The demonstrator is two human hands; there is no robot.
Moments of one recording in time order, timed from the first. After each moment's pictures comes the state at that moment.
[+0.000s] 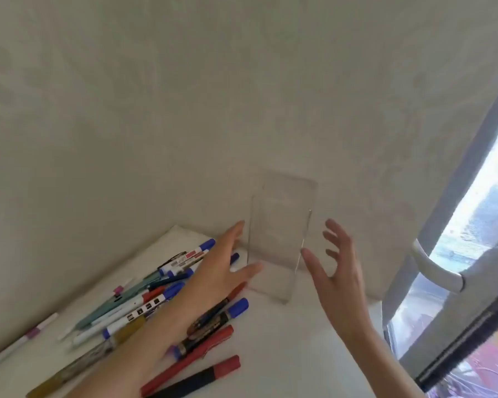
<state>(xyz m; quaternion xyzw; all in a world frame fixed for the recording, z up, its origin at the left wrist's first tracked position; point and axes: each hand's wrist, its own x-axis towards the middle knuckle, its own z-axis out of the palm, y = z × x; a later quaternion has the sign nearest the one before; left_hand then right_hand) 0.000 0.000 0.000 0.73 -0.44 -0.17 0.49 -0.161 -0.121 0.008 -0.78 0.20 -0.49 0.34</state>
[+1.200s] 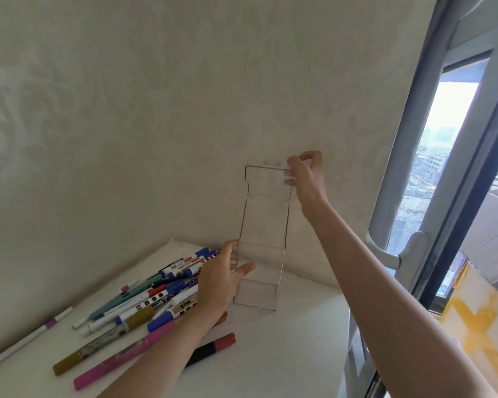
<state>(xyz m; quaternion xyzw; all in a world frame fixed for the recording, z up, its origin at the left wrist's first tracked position) -0.048 0.017 -0.001 0.77 -0.41 0.03 0.49 -0.114 -0.133 0.149 -0.67 0.23 -0.49 0.51</state>
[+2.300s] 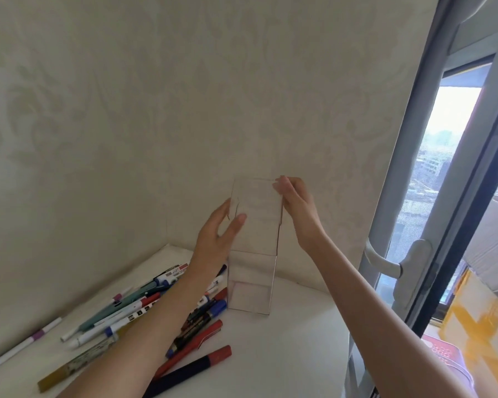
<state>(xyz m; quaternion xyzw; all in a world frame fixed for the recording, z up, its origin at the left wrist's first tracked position) -0.032 0.010 0.063 0.60 -0.44 -0.06 0.67 -0.119 -0.130 0.108 -0.70 0.12 -0.46 0.53</state>
